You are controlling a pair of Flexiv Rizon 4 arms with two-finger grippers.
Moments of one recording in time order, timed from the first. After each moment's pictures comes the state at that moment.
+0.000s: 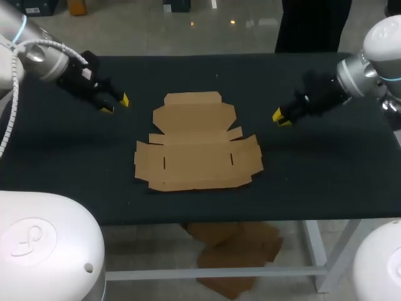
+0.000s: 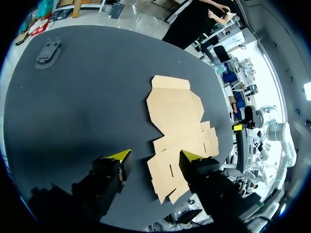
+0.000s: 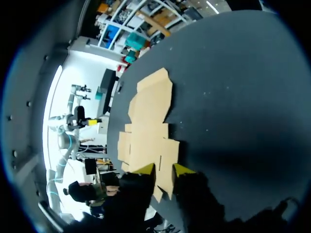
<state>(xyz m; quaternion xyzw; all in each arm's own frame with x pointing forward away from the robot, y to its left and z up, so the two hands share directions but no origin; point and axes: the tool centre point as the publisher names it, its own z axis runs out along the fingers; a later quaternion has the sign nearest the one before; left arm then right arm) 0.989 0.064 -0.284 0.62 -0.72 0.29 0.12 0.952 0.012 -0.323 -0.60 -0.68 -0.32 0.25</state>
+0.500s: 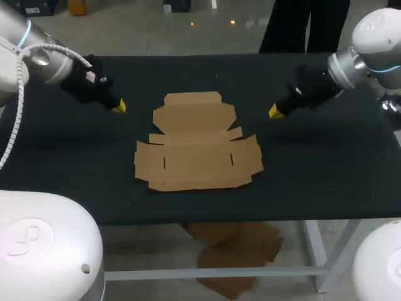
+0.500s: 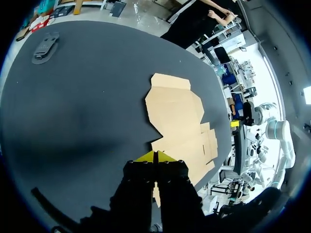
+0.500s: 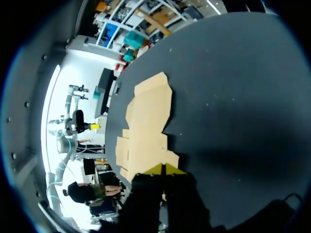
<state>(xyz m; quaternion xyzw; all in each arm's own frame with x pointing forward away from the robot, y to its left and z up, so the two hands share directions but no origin) 0.992 0.057 -0.296 0.63 -0.71 0.29 0.14 0.980 0.023 -0.328 -0.61 -0.69 -0.31 0.25</state>
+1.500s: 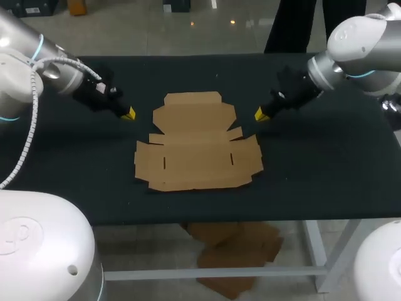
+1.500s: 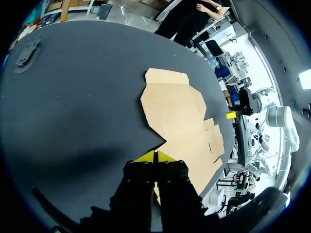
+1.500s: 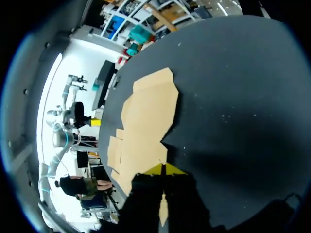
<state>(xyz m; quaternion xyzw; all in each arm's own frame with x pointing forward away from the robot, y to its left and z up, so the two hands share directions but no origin) 1.003 0.037 -0.334 0.58 -0.74 0.31 0.13 1.001 0.054 -0.358 -0.58 -0.72 -0.30 0.23</state>
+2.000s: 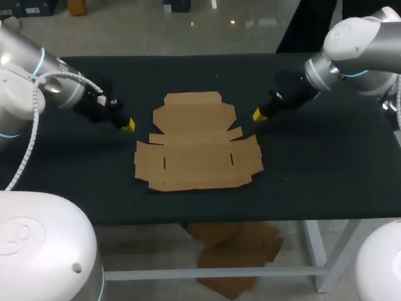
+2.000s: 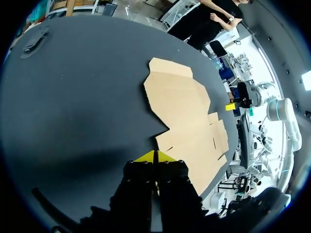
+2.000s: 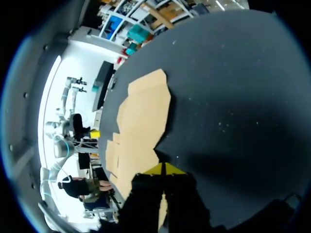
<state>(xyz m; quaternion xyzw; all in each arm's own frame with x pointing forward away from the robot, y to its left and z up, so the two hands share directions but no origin) 0.973 0.038 -0.351 0.60 -0.73 0.31 0.12 1.017 0.058 -0.376 -0.58 -0.72 -0.30 0.25</state>
